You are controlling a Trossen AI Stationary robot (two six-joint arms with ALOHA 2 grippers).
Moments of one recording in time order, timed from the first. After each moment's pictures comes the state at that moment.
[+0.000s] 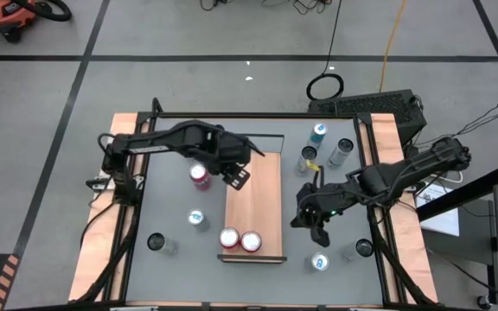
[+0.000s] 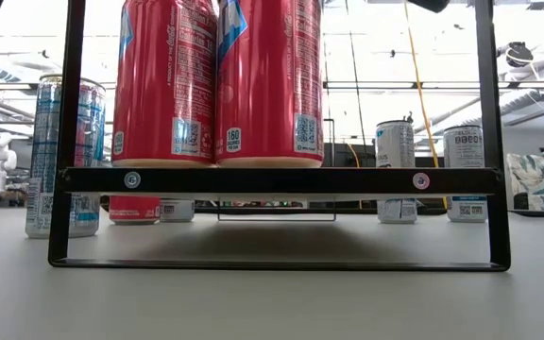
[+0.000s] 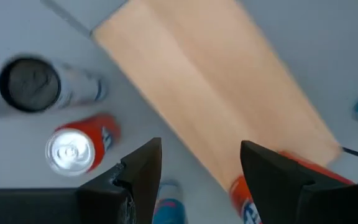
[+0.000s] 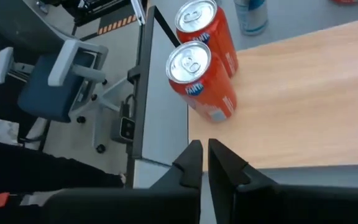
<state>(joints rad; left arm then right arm) 0.01 1.86 2.11 -1.57 -0.08 -0.89 0.36 1.25 1.22 -0.60 -0.05 0.58</state>
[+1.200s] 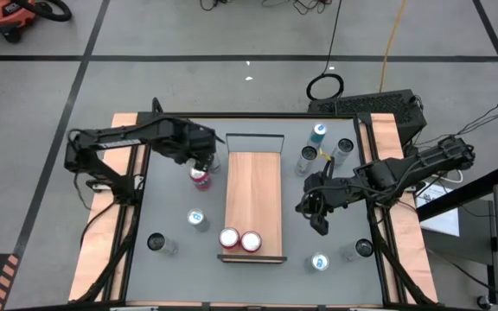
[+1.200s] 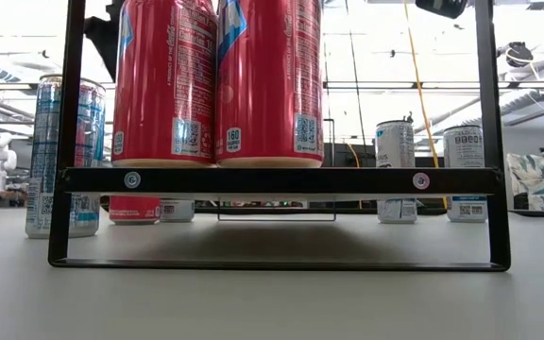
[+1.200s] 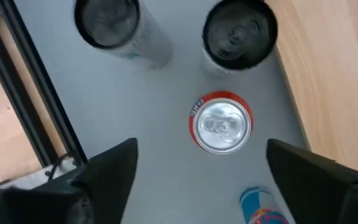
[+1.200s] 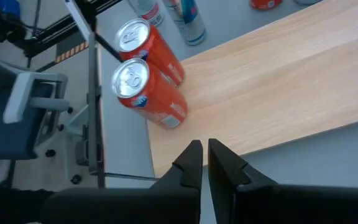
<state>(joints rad) 0.15 1.52 1.56 -1.57 -0.20 -1.04 0.34 1.19 1.22 -0.71 0.12 0.69</state>
